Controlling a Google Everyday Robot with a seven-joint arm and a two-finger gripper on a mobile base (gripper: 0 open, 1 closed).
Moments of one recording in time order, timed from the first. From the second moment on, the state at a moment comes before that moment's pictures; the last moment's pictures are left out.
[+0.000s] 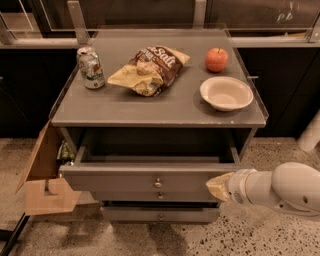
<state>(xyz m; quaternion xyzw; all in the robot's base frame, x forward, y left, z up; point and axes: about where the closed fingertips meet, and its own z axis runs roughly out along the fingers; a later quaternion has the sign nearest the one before) 0.465 -0.166 0.624 -0.32 0.88 0.16 0.32</state>
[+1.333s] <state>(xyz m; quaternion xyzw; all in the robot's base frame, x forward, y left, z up) 0.529 -0.142 0.638 -0.33 0.86 0.15 0.37</state>
